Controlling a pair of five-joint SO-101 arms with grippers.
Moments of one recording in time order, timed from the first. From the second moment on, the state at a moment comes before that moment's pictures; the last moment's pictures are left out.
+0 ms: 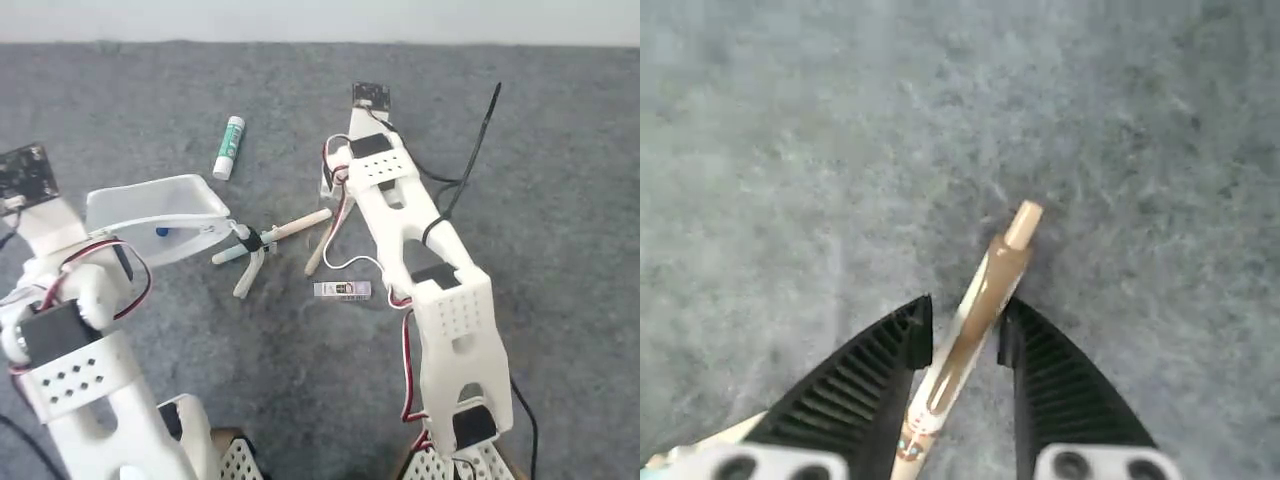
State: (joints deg) left arm -32.1 -53.1 41.5 74.3 3.6; right arm -22.8 44.6 -27.8 64.4 -25.0
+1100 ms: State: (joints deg) left arm -32.1 -53.1 41.5 74.3 3.6; right arm -26.3 43.8 -35.0 78.9 -25.1
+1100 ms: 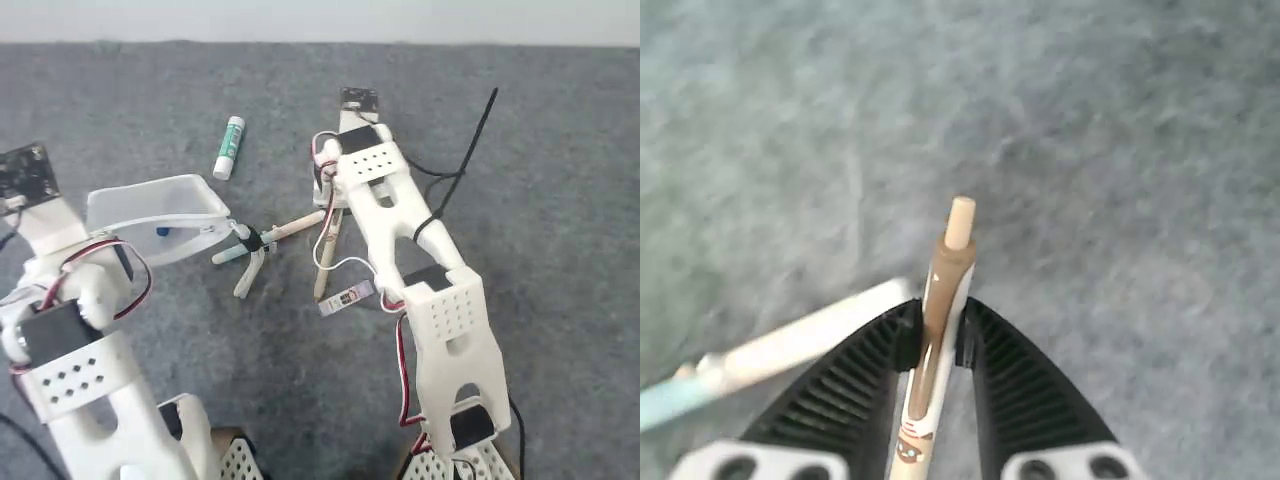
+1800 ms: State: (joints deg) left arm -32.1 -53.1 41.5 74.3 3.6; right arm -30.2 30.5 -35.0 90.2 -25.1
